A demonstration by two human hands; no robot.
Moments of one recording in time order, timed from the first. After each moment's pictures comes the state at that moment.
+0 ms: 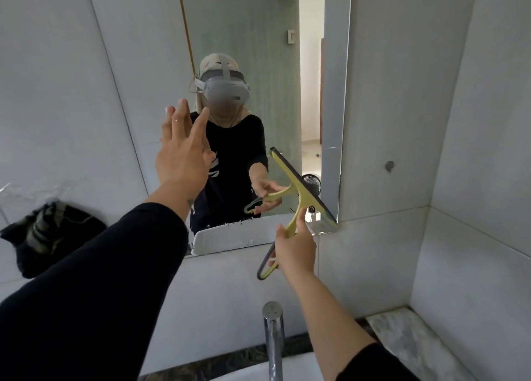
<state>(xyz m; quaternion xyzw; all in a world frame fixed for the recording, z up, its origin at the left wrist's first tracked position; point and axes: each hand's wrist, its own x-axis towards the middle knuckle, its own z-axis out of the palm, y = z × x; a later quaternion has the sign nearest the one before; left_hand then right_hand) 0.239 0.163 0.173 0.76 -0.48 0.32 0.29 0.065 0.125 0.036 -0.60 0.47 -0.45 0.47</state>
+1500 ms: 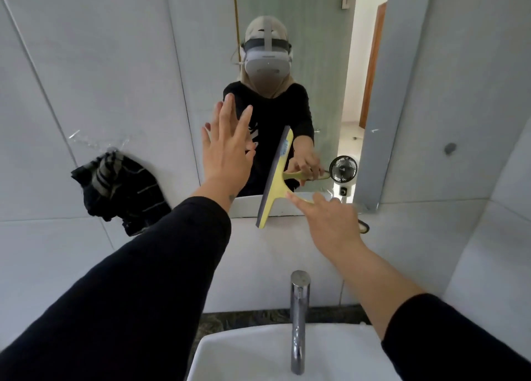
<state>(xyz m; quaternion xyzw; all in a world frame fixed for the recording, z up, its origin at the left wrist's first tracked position) 0.243 0.180 0.117 0.77 -0.49 0.33 0.26 0.057 0.121 0.037 -0.90 0.37 -0.16 -0.18</state>
